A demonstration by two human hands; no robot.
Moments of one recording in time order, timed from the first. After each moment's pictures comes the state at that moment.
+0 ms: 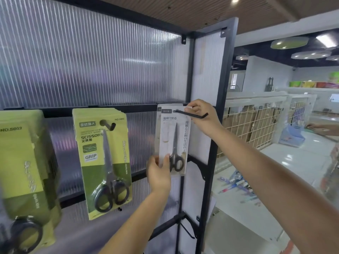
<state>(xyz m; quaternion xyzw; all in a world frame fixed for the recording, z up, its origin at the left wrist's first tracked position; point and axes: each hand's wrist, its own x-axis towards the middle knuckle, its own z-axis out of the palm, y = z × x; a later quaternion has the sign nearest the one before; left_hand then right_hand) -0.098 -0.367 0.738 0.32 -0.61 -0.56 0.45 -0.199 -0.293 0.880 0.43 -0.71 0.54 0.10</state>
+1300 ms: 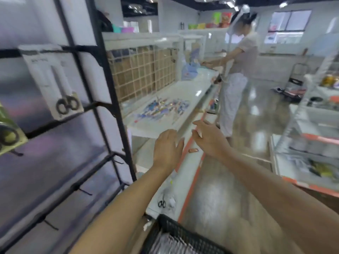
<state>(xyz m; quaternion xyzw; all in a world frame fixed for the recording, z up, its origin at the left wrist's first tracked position) -0.048 -0.078 0.664 -0.04 -0.91 -0.30 0.27 -0.082 0.066 0.704 0.19 -0.94 0.24 0.17</state>
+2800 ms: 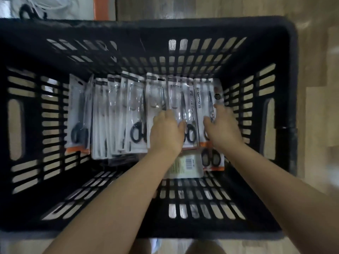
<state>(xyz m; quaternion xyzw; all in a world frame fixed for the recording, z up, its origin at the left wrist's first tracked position) 0.022 0.024 -0.131 -0.05 -0.93 -0.20 -0.31 0.055 0.152 -0.139 -0.34 -0.86 0.29 -0.24</state>
